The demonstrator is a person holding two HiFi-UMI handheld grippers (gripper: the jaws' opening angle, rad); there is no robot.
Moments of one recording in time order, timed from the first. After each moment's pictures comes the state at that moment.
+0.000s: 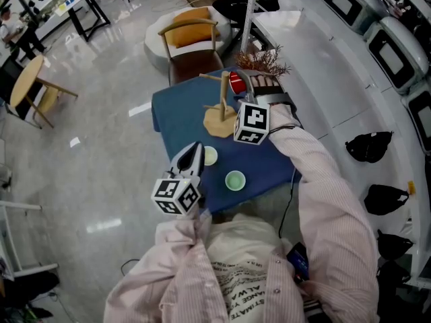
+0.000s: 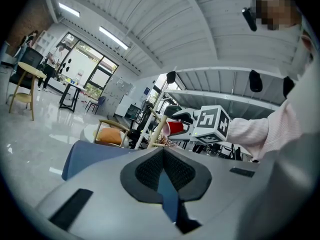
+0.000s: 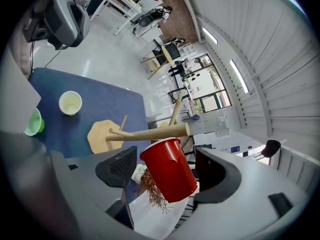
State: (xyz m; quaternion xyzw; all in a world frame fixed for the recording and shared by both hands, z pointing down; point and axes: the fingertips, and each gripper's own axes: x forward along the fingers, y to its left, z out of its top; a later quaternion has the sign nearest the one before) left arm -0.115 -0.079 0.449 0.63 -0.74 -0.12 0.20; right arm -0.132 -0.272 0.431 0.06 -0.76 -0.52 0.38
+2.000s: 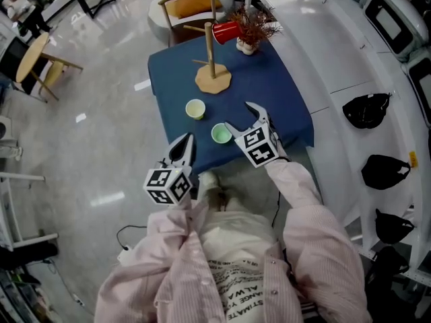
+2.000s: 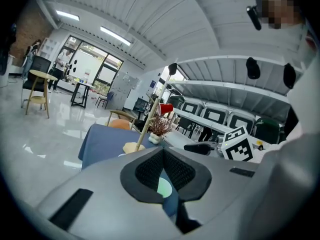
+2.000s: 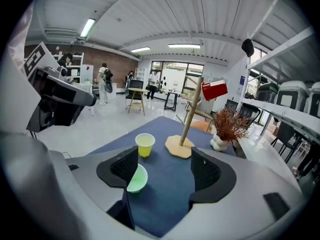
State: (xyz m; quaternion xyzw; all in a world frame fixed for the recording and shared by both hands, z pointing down) left arm -0.013 0.003 0.485 0.60 -0.76 -0.08 0.24; right arm 0.037 -0.135 0.532 0.08 -0.95 -0.07 0.29
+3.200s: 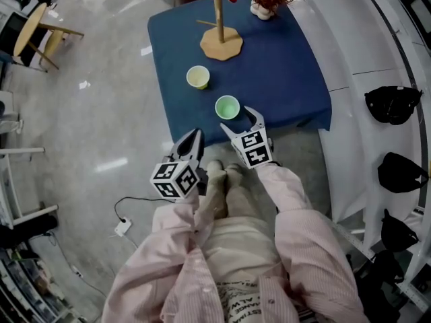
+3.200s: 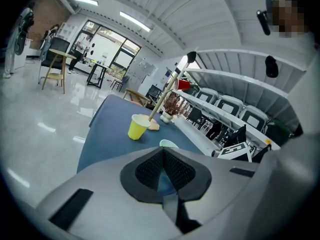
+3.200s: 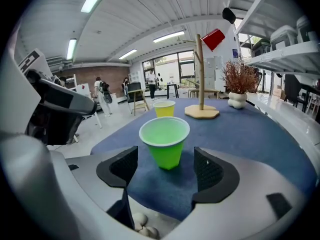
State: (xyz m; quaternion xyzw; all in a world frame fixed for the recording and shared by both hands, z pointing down) left arm 0.017 0.030 0.589 0.54 -0.77 -0.10 0.34; right arm 0.052 -0.068 0.669 0.06 -0.95 0.08 0.30
